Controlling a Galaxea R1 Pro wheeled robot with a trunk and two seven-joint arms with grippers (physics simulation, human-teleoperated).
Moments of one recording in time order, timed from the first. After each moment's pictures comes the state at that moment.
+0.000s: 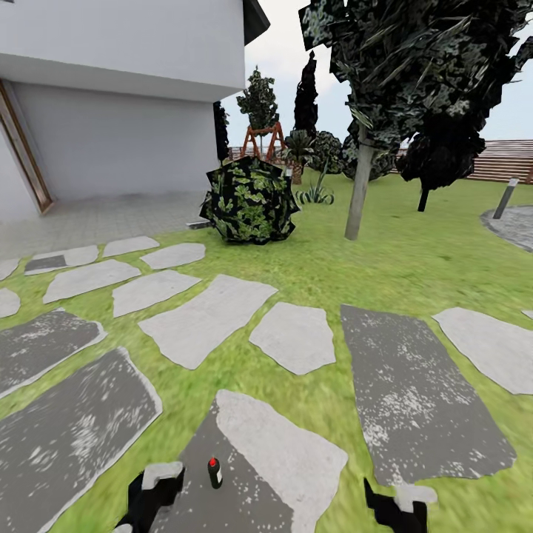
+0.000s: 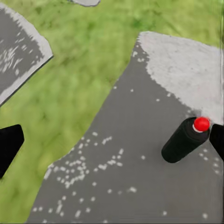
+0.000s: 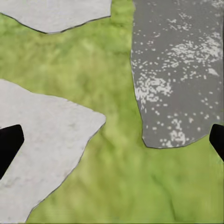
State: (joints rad) left arm -0.39 0.04 0.01 -0.31 0.05 -0.34 0.03; right arm -0.17 -0.05 -0.09 -0.64 -0.06 -0.31 0.00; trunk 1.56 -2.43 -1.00
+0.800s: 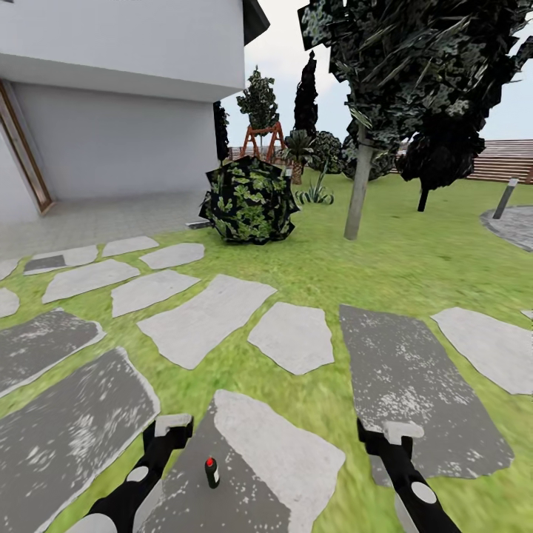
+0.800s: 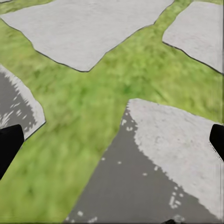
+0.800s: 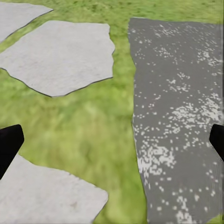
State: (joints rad) left arm -0.55 0.02 0.00 -0.31 0.05 -0.35 0.04; right arm -0.32 -0.06 -0.09 -0.73 -0.06 -0.21 0.00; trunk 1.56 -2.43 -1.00
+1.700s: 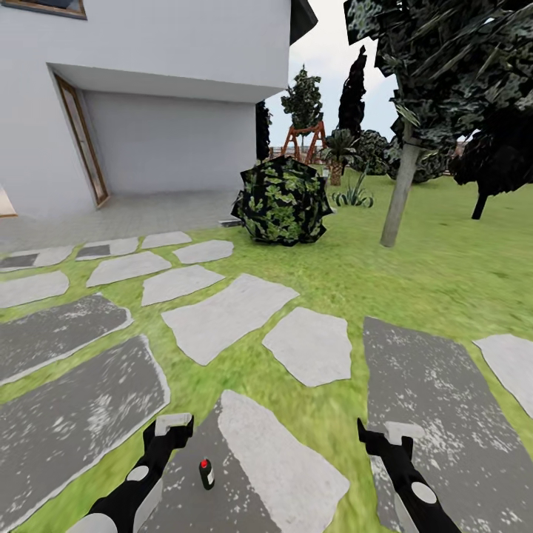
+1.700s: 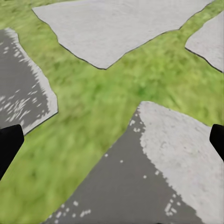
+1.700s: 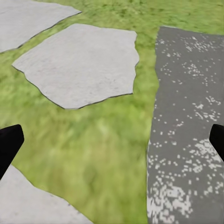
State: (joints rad) left arm -0.55 0.02 0.01 -0.31 0.05 -0.35 0.04; right arm -0.32 -0.06 -0.09 -0.73 -0.06 -0.21 0.00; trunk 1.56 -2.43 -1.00
